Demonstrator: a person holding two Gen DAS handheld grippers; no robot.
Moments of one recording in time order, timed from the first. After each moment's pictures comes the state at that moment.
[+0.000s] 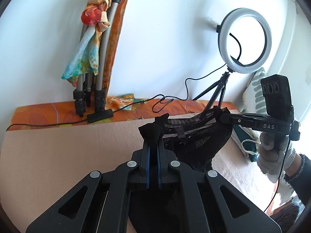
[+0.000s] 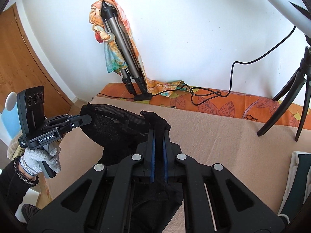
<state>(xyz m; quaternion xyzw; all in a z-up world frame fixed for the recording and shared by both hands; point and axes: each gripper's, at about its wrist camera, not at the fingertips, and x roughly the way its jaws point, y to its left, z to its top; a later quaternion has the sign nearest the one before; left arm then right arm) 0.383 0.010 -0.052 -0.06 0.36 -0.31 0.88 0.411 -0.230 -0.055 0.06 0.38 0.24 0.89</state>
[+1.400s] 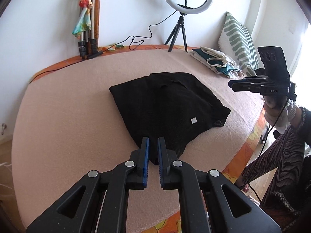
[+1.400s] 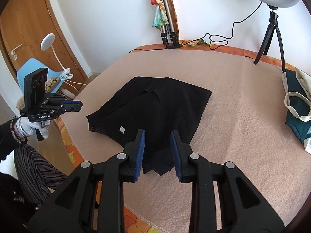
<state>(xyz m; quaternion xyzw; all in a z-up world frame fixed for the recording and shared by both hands) 0.145 0.053 -0.093 0.06 0.39 -0.33 0.86 0.158 -0.230 -0.111 0.02 0.38 0.27 0.88</state>
